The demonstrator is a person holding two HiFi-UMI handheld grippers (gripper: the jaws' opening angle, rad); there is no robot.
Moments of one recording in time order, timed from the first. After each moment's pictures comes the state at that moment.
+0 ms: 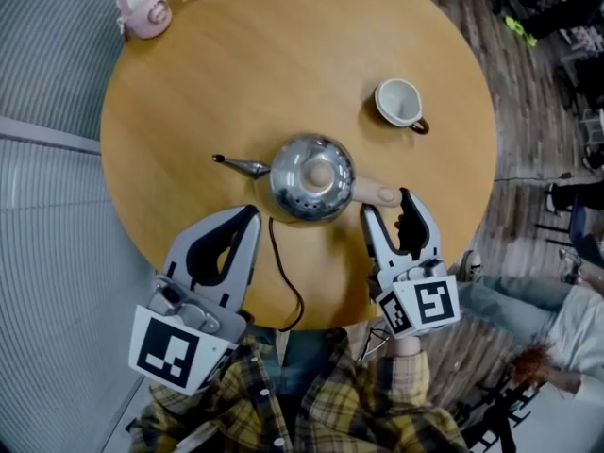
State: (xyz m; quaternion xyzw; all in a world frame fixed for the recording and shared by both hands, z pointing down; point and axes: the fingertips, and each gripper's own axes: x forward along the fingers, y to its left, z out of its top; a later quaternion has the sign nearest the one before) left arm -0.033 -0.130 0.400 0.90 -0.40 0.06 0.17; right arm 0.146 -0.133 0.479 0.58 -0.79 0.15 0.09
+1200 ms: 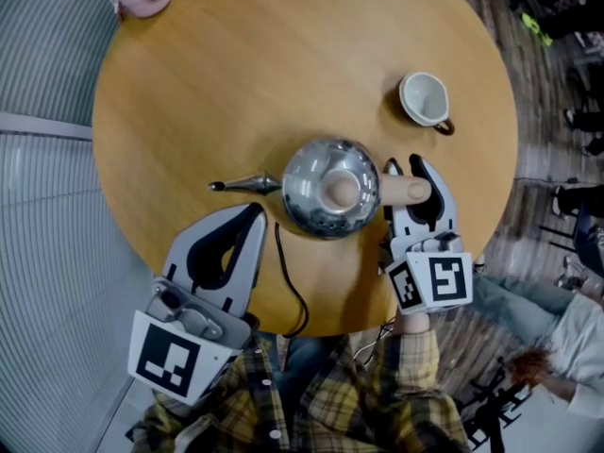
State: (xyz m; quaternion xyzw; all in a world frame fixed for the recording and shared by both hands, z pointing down) left arm -0.036 -0.144 0.429 0.89 -0.41 0.05 0.19; right arm 0.151 -0.193 0.498 0.60 -0.79 0.12 0.09
